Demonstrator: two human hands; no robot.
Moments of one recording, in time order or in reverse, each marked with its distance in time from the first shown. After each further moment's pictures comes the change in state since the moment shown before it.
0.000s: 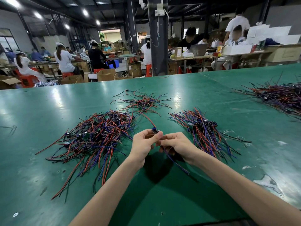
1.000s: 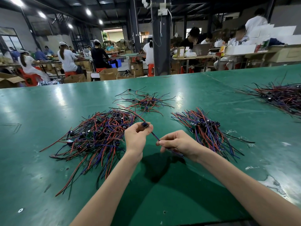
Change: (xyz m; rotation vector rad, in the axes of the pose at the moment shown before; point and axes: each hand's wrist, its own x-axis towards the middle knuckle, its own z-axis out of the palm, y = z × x) left_hand 0.015 0.010 -0.011 -0.050 0.332 0.148; right_hand 0.000 -0.004 -0.006 -0.154 -0.096 -0.021
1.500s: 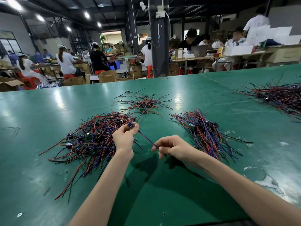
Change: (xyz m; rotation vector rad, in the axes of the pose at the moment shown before) left_hand 0.017 0.002 -0.020 -0.054 0.161 -0.103; right_hand -0.003 0.006 0.005 -0.167 -0.102 -0.166
